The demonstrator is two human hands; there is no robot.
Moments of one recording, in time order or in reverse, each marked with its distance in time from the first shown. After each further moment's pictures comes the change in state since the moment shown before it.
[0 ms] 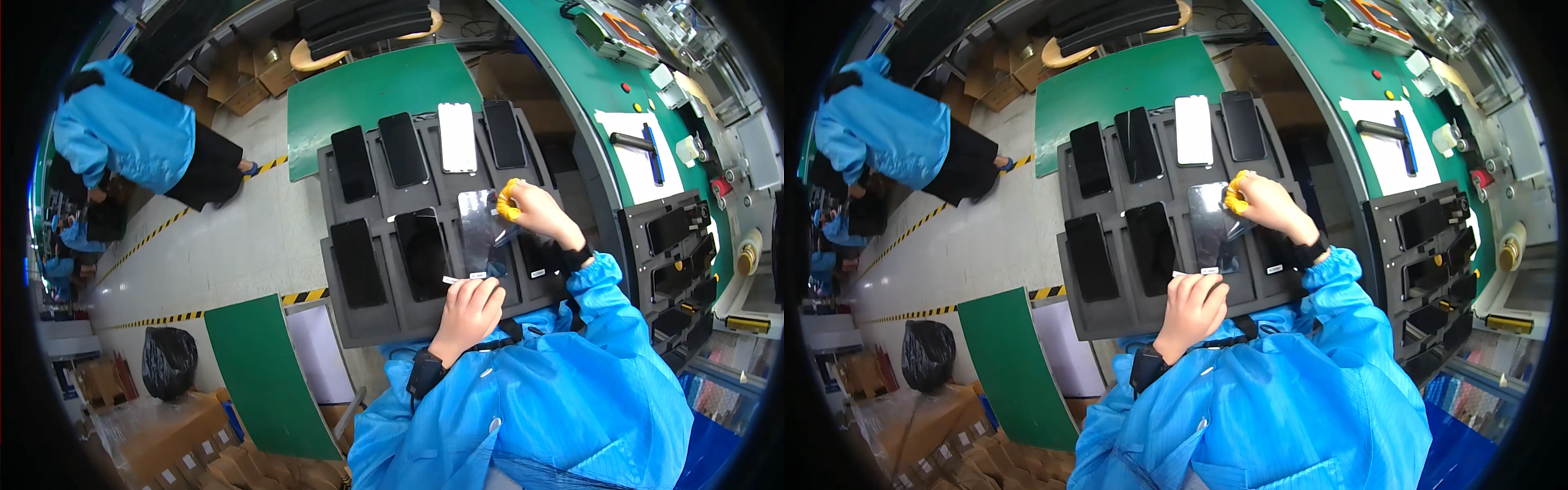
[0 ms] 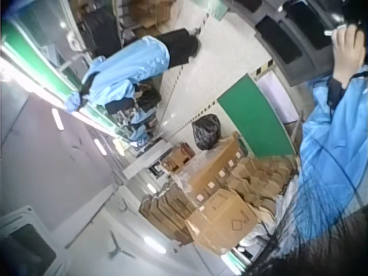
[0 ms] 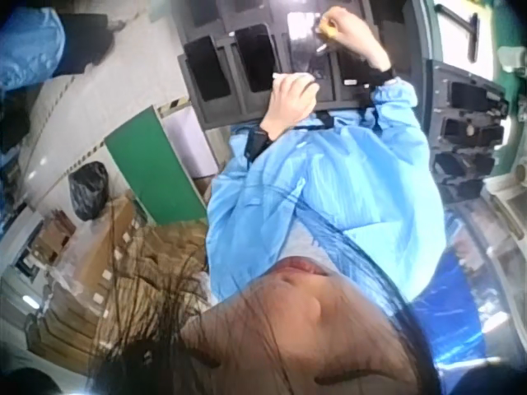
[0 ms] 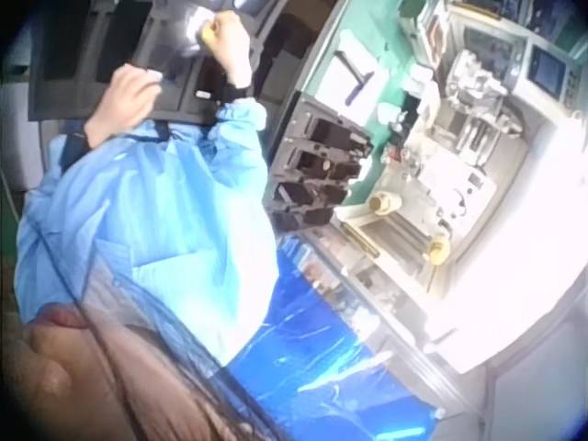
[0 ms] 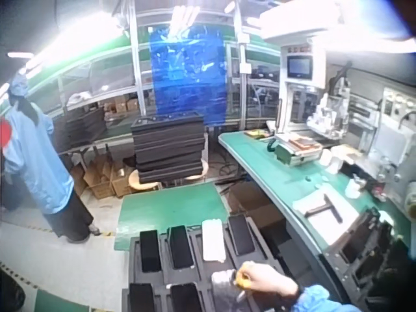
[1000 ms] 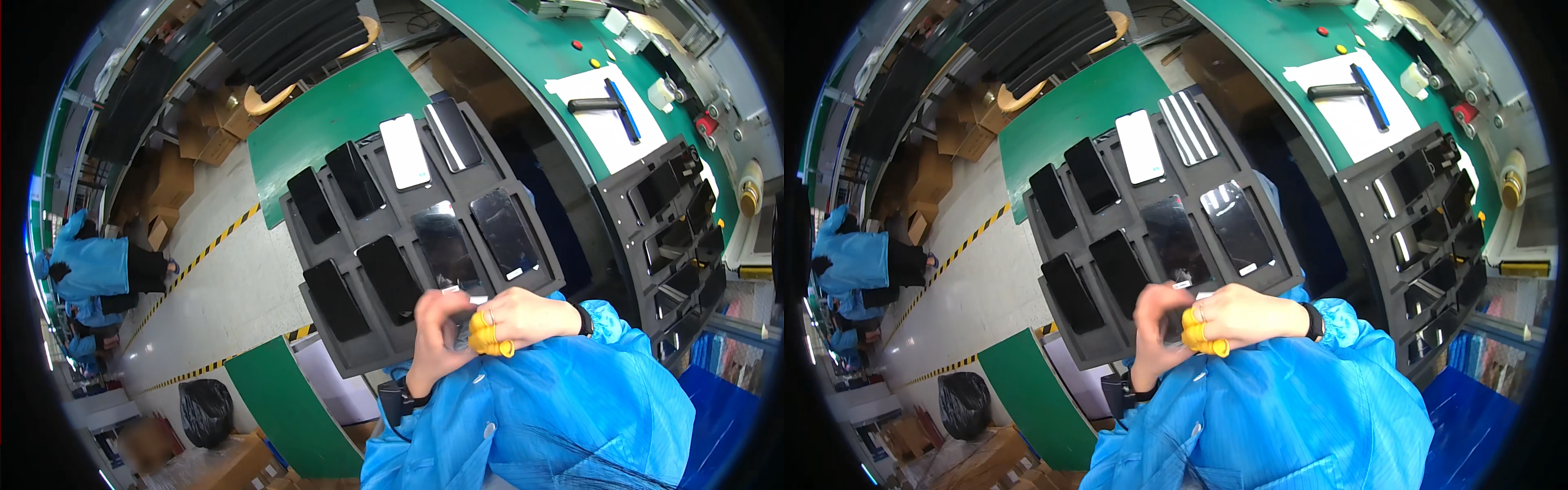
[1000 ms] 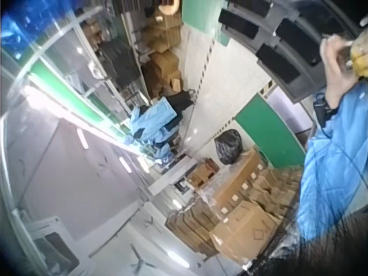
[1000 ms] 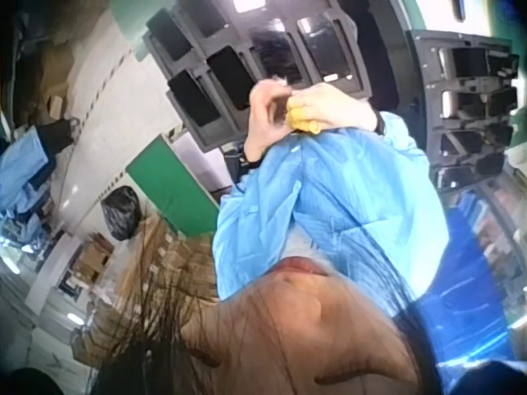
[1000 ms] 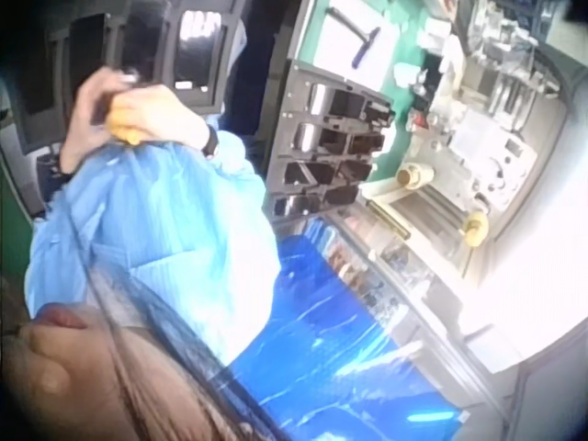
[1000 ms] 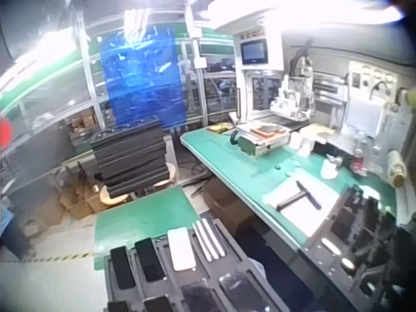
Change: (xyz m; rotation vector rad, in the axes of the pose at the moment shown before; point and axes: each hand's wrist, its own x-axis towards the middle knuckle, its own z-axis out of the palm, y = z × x) left_hand 0.018 -0.001 -0.010 -0.676 -0.177 -0.235; right_hand -0.103 -0.069 -0.033 0.418 -0.178 -0.657
